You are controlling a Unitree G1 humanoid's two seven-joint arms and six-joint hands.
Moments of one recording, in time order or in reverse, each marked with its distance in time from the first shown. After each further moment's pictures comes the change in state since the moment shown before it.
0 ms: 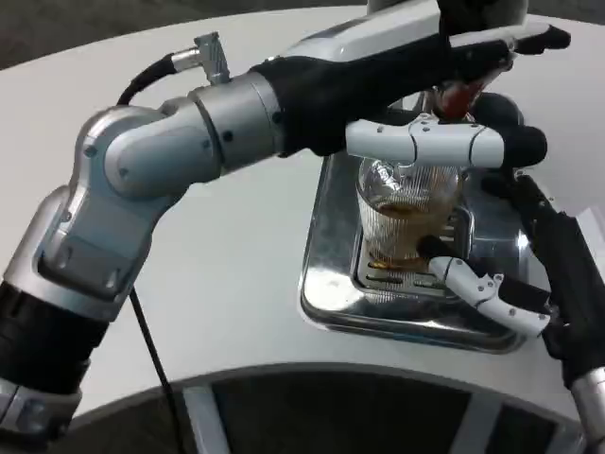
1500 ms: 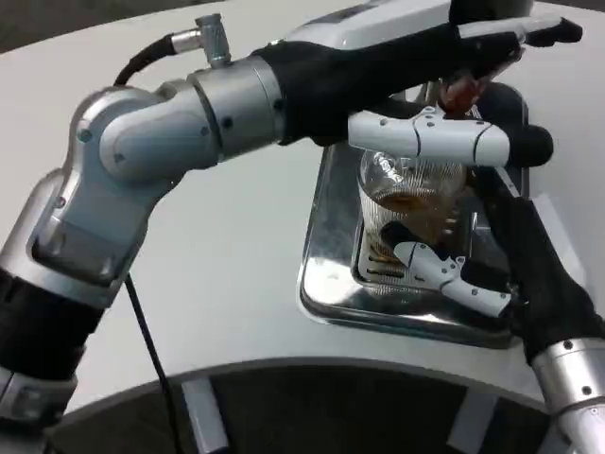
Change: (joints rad) left arm -0.034 0.018 -0.003 0.001 0.007 -0.038 -0.031; right arm -0.098 0.022 0.053 0.070 -0.007 0.035 -0.003
